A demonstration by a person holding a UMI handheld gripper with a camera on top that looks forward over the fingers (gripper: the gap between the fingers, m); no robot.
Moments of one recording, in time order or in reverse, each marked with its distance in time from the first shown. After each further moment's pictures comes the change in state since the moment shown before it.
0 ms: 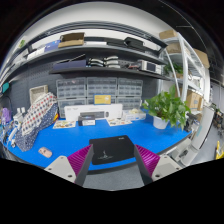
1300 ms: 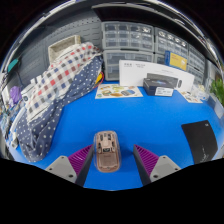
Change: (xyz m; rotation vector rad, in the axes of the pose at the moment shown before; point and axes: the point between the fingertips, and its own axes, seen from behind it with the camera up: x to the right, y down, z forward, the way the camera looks) arm -0.376 0.132 0.221 -0.358 -0.283 -0.081
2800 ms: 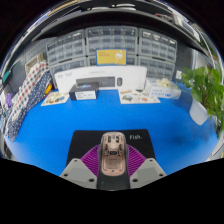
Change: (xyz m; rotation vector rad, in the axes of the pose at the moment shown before) arm 0.374 -0.023 -0.068 -0.041 0.040 0.010
